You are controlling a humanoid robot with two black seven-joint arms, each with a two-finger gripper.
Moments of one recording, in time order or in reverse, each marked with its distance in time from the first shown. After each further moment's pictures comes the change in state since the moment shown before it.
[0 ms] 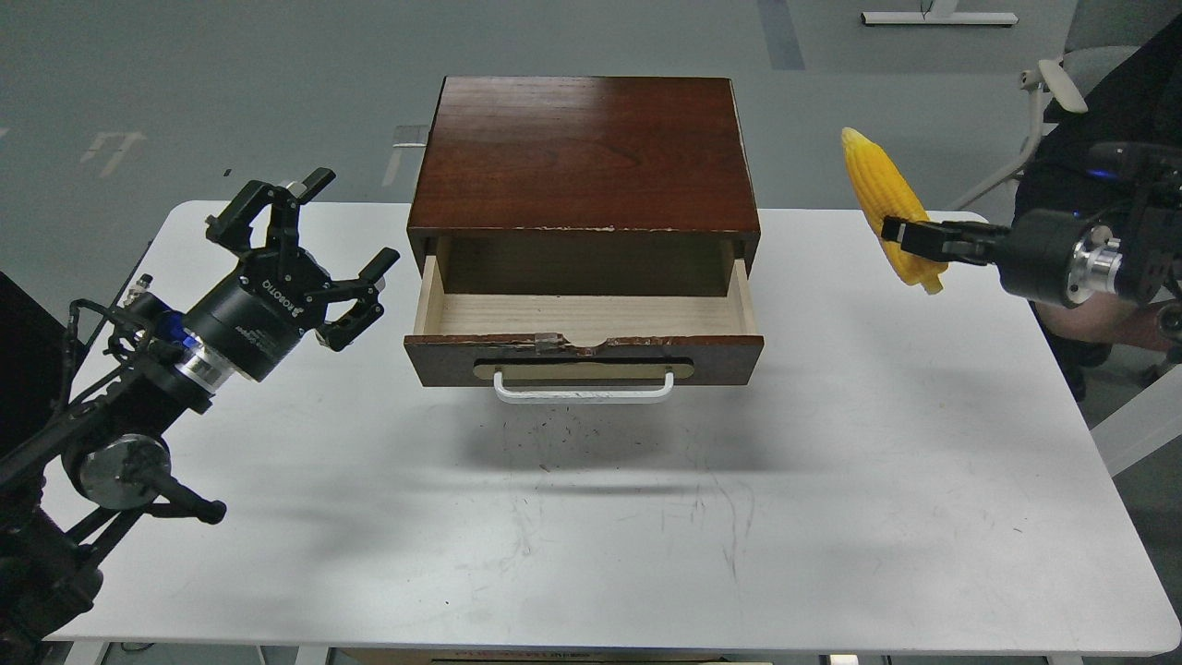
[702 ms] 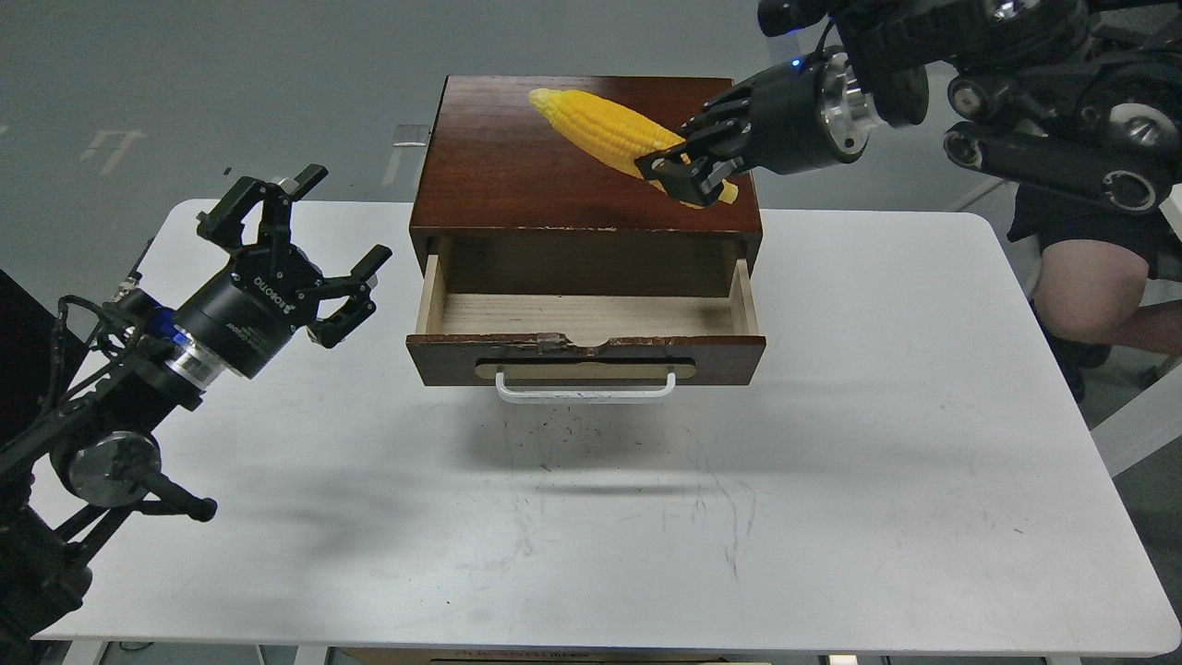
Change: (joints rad) left arm -0.002 0.021 -0.001 -0.001 0.000 0.000 0.000; right arm 0.533 0.463 -0.394 0.100 -0.206 -0.008 0.000
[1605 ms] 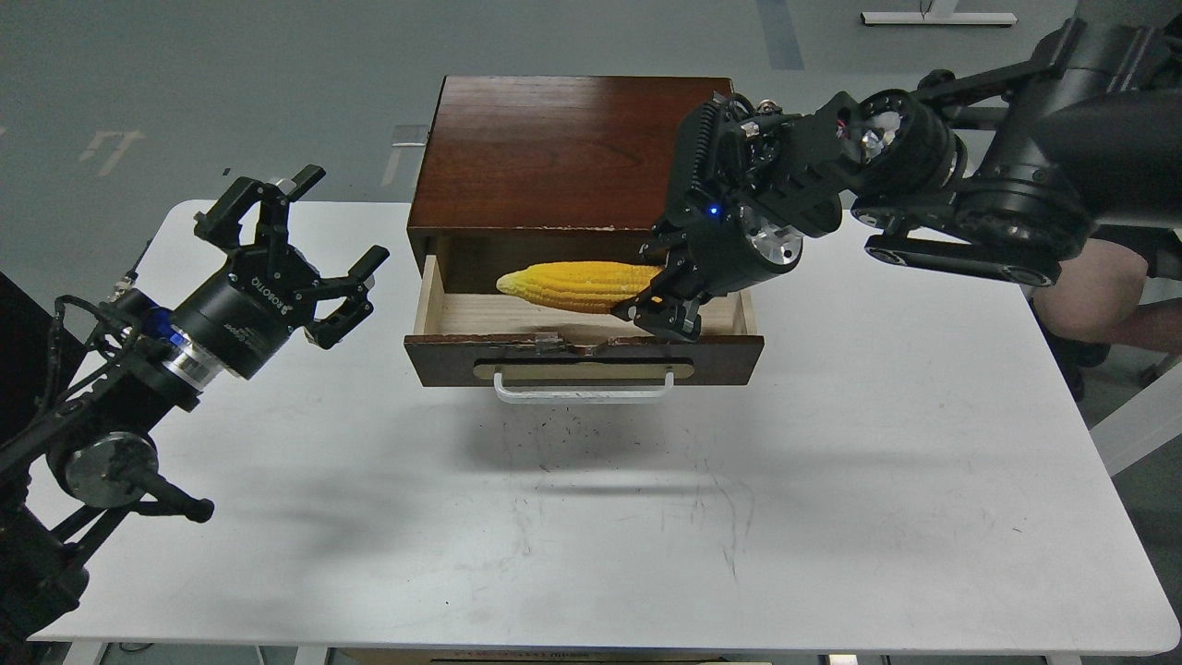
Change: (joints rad) left arm 0.001 0.001 0.000 0.000 0.001 0.000 -0.001; right arm -0.050 0.144 -0.088 0.011 -0.127 -0.083 0.000
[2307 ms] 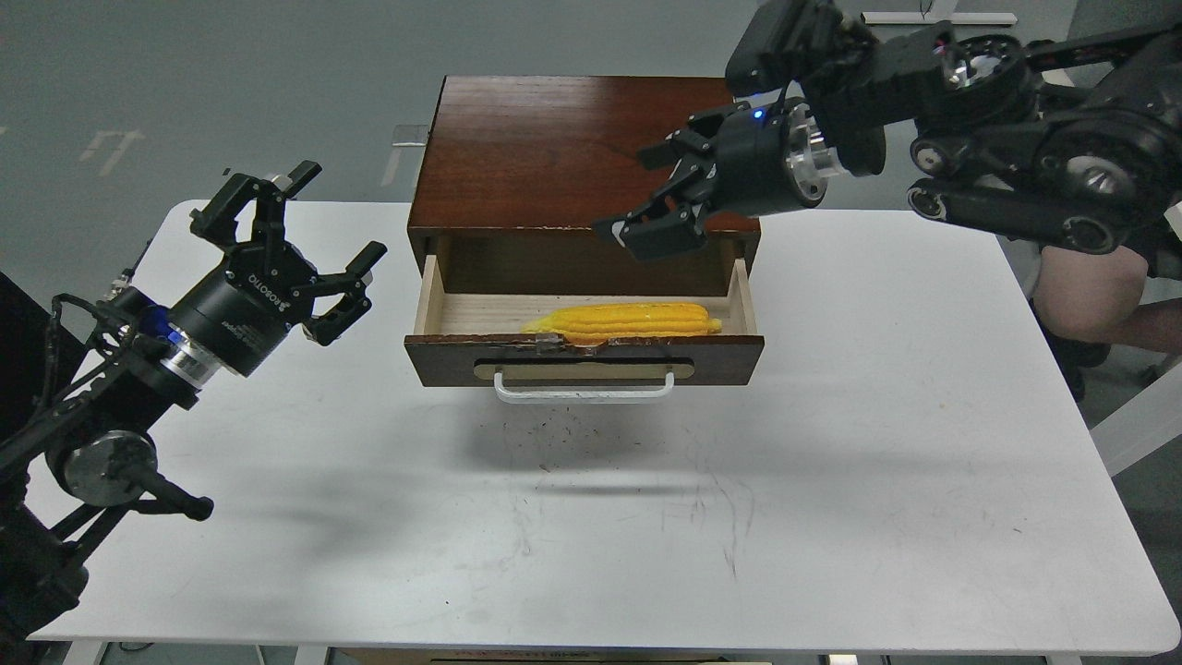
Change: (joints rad) left arm 0.000 0.000 -0.005 0.000 0.000 0.000 -0.010; right arm -0.016 -0.219 0.144 0.025 0.428 -0.036 0.000
